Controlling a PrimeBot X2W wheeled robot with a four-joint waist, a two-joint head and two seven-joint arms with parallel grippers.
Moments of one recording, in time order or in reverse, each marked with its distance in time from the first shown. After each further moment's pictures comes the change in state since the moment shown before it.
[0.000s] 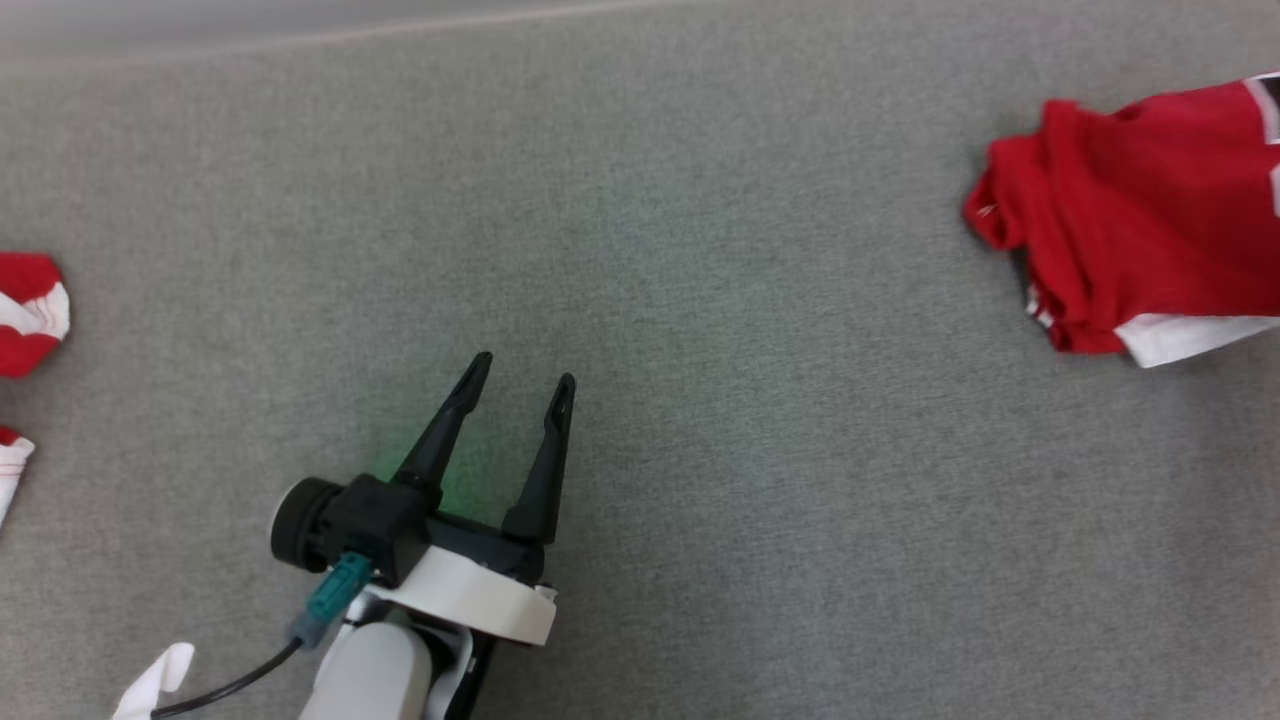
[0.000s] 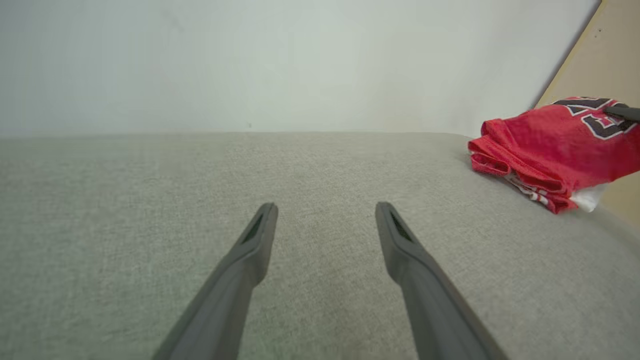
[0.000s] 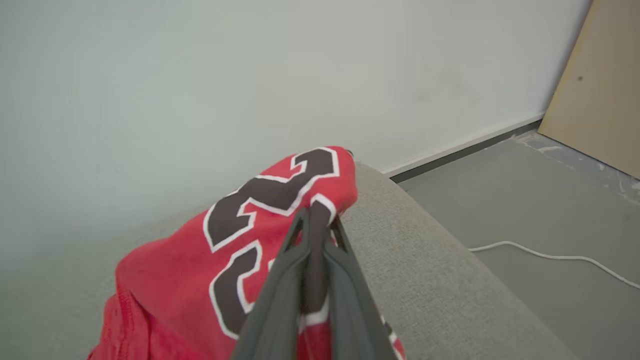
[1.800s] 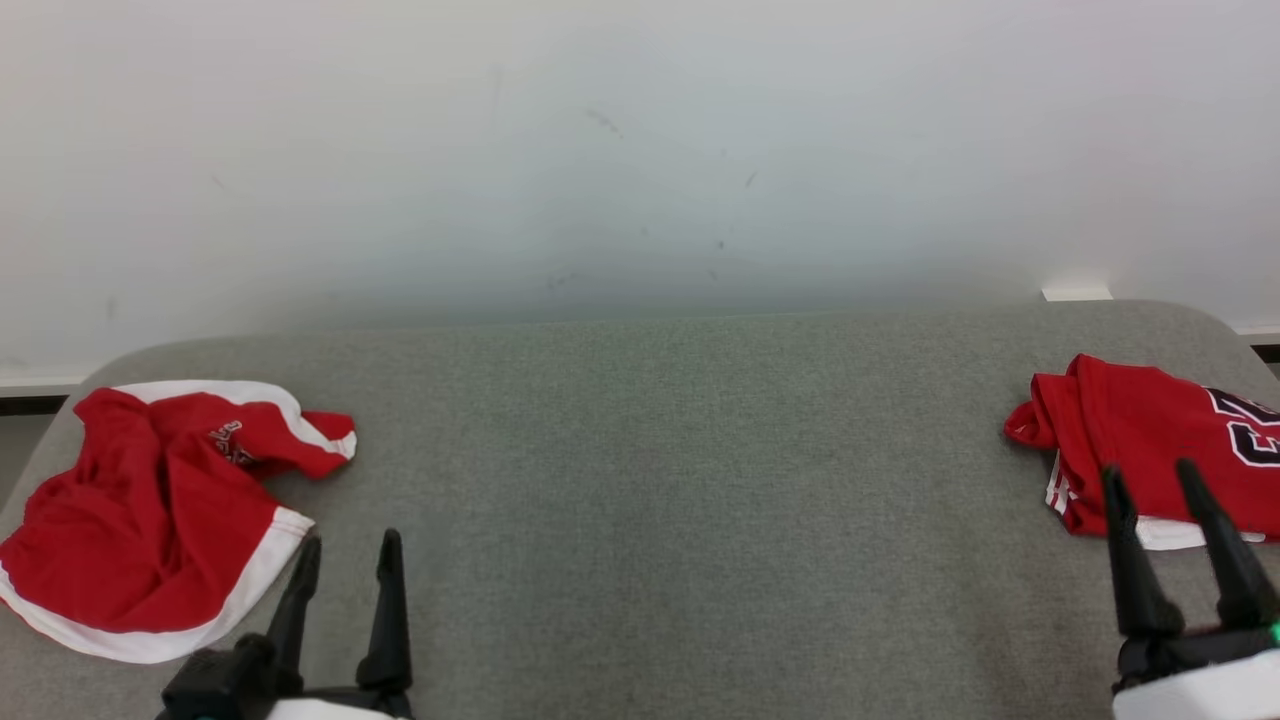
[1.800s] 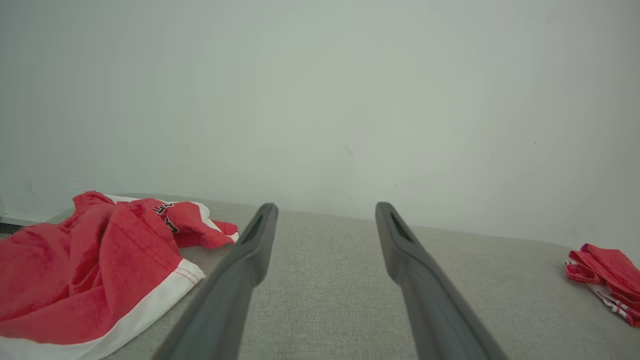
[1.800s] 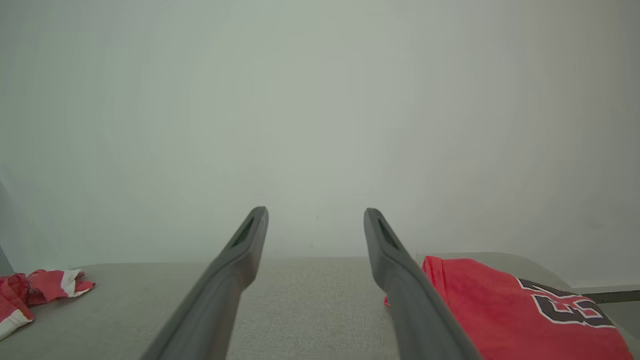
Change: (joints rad) left arm 0.285 -0.018 0.240 -0.016 -0.083 0.052 0.000; right arm 0.753 0.150 -0.128 -0.679 -0.366 0.000 -0.119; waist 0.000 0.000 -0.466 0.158
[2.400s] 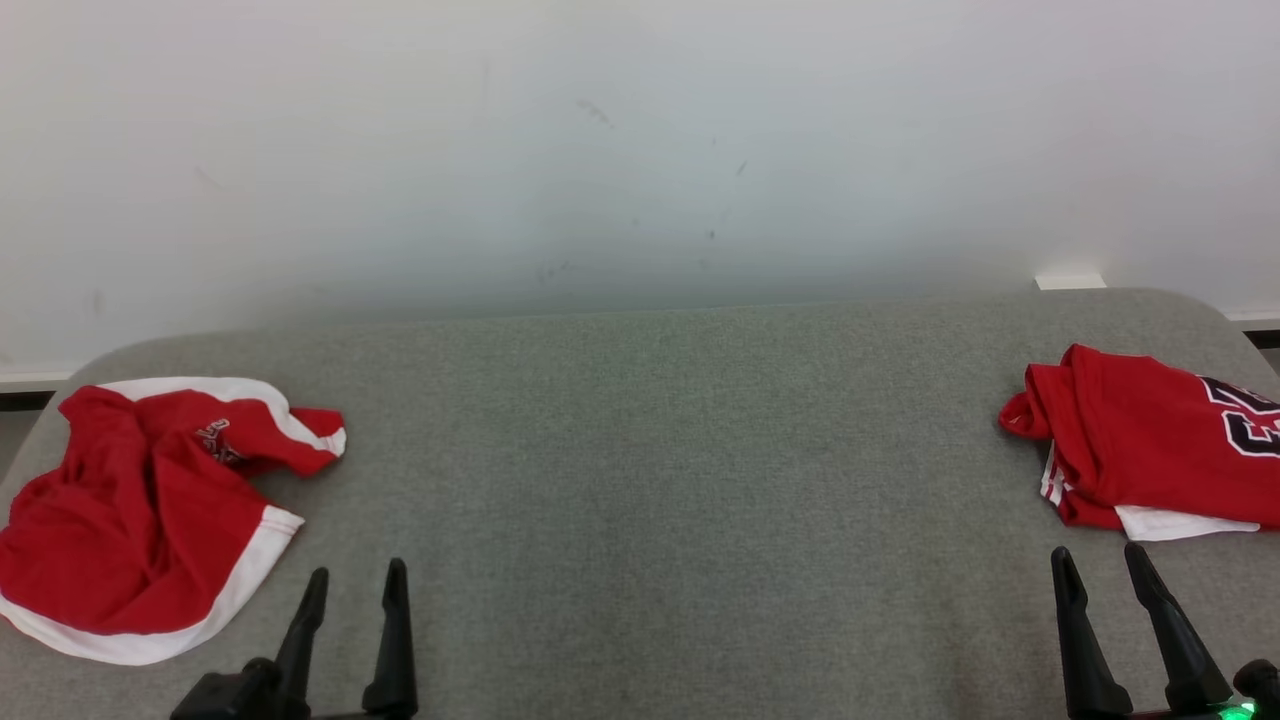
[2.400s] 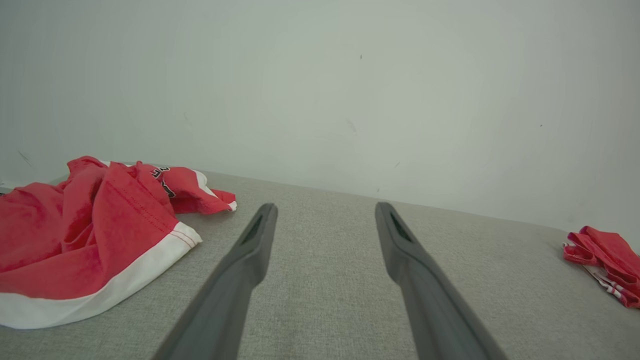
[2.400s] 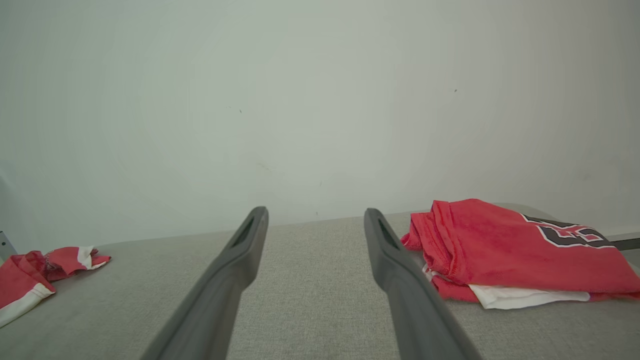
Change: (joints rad) left arm 0.046 0.000 -0.015 0.011 -0.033 0.015 0.000; right arm 0.177 0.151 -0.048 -0.084 -0.113 0.000 0.000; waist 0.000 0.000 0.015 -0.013
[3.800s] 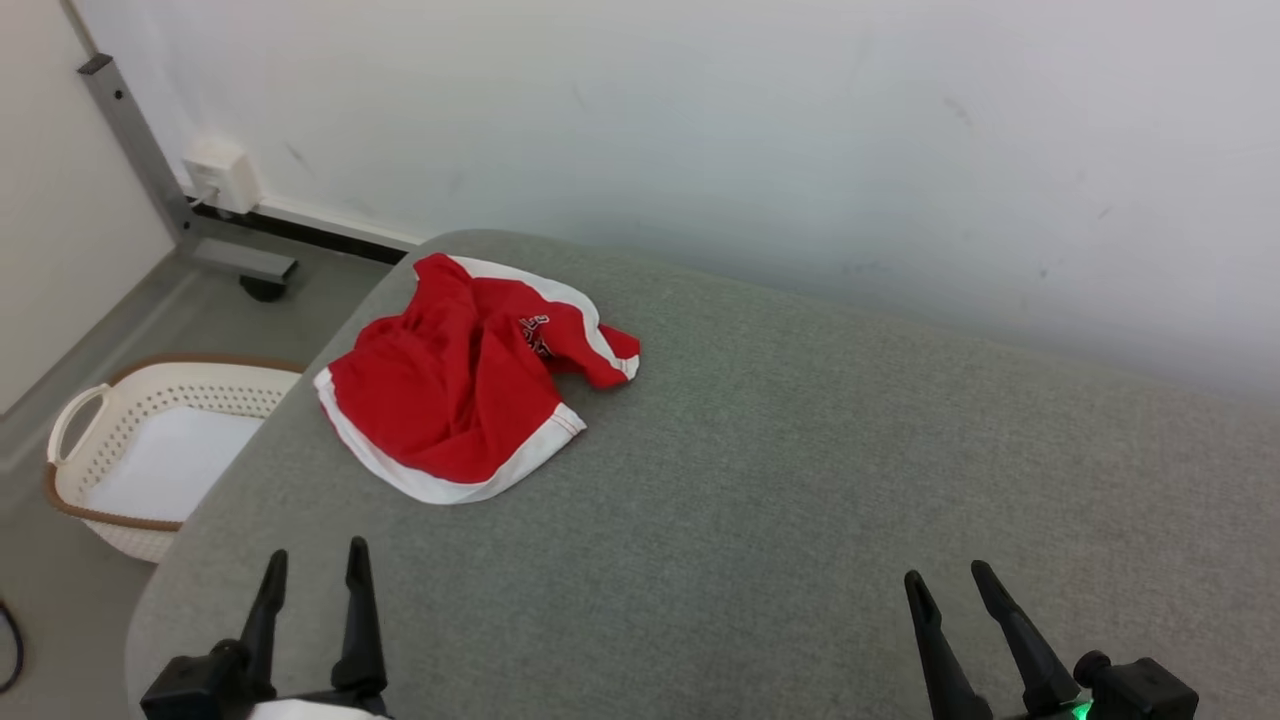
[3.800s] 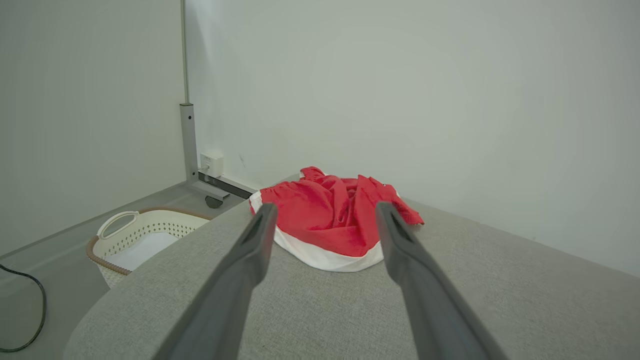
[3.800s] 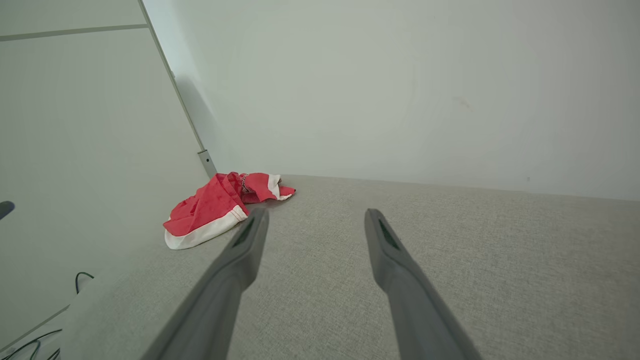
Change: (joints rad) left arm -0.036 0.000 0.053 0.013 0.037 0.028 0.000; right arm -0.081 0.079 0.178 0.146 -0.016 0.000 -0.002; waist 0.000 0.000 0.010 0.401
